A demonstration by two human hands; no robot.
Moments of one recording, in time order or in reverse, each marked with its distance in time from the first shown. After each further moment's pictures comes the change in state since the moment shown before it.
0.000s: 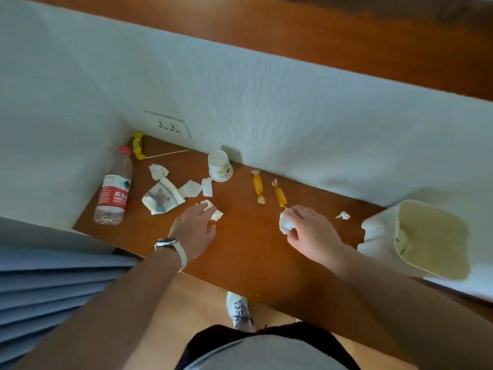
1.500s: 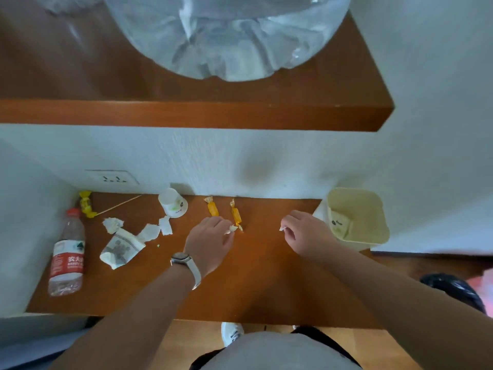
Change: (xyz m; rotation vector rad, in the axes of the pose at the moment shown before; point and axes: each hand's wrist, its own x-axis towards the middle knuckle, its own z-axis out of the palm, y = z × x) left_hand 0.019 0.121 -0.031 -0.108 0.318 0.512; right_hand -0.069 0.034 -0.055 0.160 0.227 0.231
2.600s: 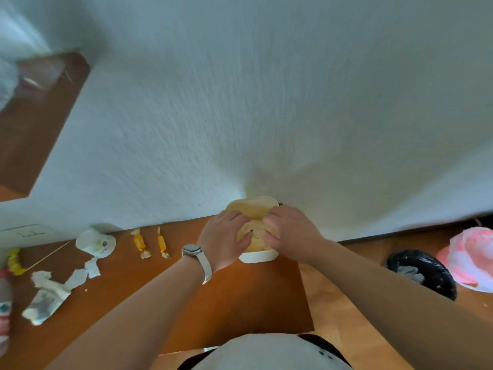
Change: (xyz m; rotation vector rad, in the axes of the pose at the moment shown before) left_hand 0.107 0.232 0.049 -0.016 -0.223 0.211; right_hand -0.080 0.153 -0.084 0.006 0.042 0.059
